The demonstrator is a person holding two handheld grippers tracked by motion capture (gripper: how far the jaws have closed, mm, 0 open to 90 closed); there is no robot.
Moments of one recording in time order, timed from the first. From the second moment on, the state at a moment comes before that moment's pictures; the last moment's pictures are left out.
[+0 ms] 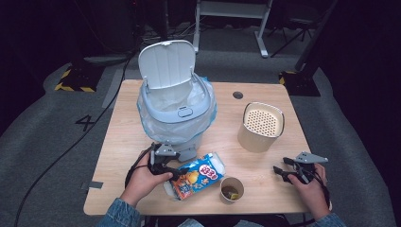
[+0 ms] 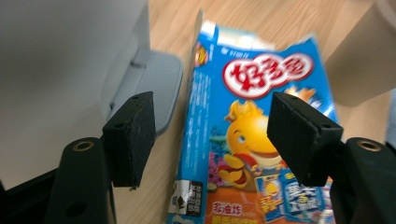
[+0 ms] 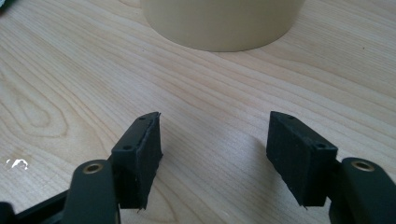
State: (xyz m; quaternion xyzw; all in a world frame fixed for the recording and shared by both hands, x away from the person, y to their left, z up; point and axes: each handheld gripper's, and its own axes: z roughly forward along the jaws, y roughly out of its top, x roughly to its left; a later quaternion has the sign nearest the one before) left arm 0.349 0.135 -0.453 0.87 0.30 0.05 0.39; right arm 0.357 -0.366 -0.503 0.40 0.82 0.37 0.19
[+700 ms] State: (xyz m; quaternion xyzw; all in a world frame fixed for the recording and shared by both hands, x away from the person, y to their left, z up) left arm 0.364 0.129 -0.477 0.89 0.33 0.01 0.31; right arm 0.357 -0.366 -0.503 0.40 0.82 0.37 0.19
